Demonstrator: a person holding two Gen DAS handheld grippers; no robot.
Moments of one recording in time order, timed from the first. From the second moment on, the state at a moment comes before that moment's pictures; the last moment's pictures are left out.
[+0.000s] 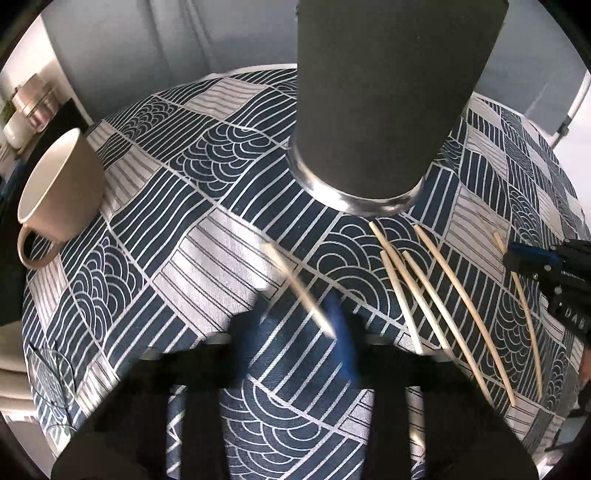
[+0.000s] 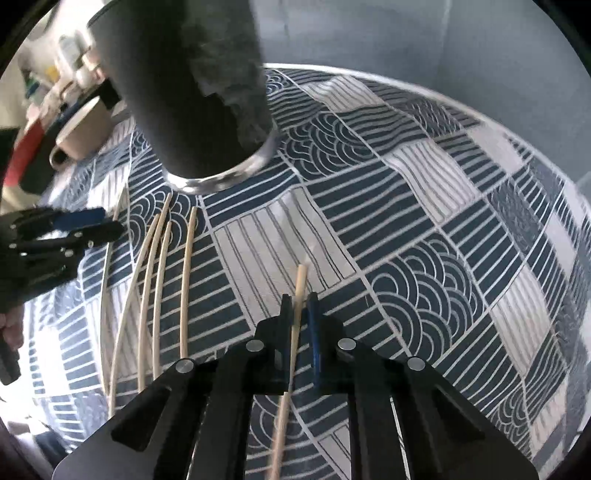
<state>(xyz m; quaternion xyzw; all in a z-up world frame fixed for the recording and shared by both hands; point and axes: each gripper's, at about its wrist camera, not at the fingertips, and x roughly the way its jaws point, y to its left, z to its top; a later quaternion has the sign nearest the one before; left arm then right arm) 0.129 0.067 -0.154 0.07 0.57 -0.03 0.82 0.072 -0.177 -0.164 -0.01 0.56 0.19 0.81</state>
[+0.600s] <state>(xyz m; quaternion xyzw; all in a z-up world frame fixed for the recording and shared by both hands) 0.159 0.103 -0.131 0.00 0.58 -0.03 0.82 0.089 -0.226 -0.140 0.10 0.53 0.20 0.82</state>
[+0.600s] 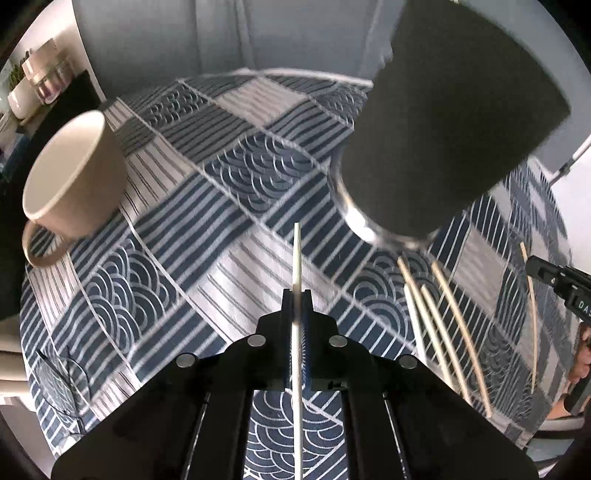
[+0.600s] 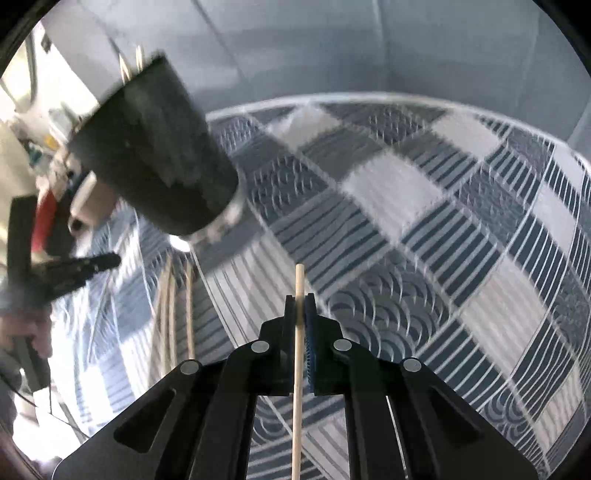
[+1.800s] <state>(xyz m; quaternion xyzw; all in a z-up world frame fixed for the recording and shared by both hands) 0.238 0.065 0.076 -0.07 0.36 -0.11 0.93 0.184 -0.182 0.082 0.17 0.28 0.27 0.91</state>
